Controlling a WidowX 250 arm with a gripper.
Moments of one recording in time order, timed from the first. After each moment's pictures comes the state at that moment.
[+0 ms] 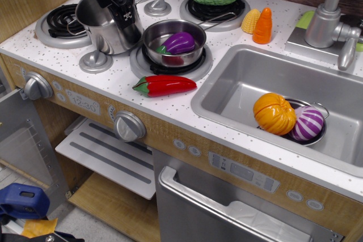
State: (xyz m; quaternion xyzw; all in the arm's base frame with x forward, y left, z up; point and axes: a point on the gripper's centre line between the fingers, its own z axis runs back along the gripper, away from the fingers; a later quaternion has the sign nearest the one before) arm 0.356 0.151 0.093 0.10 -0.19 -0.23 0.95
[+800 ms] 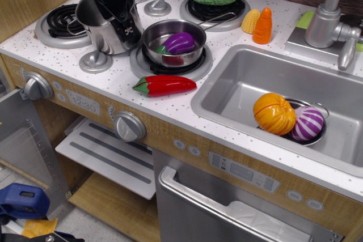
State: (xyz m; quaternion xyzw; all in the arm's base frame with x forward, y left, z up) arm 0.360 0.154 0.067 0.10 -0.19 -0.26 0.94
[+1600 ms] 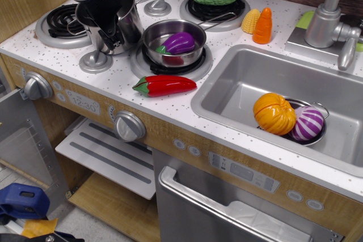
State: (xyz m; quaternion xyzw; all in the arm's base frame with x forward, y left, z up) arm 0.360 0.175 0.043 0.10 -0.21 -0.27 0.93
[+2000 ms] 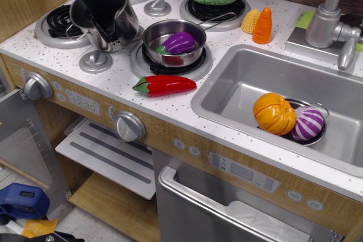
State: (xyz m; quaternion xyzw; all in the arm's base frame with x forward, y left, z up) arm 0.358 0.180 0.045 0.11 -0.19 -0.29 0.93
